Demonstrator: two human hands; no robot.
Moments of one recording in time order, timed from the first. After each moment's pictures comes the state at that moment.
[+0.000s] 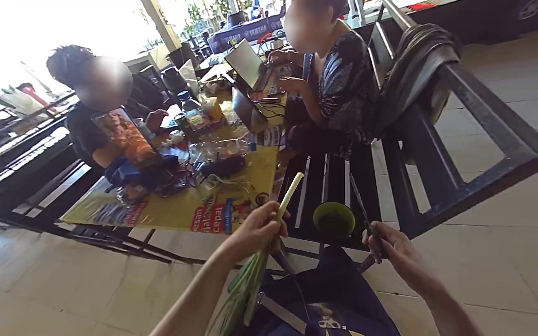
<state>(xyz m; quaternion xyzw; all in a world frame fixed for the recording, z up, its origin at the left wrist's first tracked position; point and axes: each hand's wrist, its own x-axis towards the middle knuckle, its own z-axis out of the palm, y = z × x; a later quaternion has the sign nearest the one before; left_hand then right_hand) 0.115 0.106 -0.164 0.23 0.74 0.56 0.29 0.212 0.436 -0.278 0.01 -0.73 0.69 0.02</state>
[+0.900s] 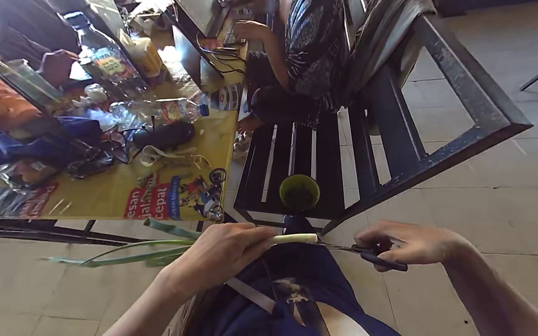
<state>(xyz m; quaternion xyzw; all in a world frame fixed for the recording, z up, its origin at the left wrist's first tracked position) 0.152 0.113 -0.186 0.46 0.86 0.19 0.12 0.221 0.514 -0.225 0.23 -0.73 0.51 -0.39</state>
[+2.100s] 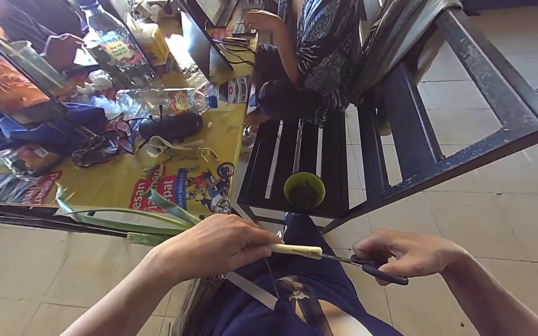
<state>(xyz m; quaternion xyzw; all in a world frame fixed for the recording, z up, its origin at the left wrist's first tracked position) 0.132 0.103 -0.160 0.54 0.80 0.16 0.21 0.222 0.493 -0.237 0.27 -0.67 0.55 -0.42</state>
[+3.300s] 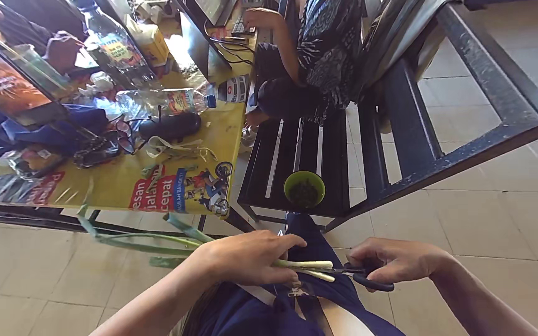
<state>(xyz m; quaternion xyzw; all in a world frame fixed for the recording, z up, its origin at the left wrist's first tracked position) 0.147 0.151 -0.191 0.51 0.73 0.21 0.40 0.232 0.488 -0.261 0.26 -0.65 0.56 -0.44</state>
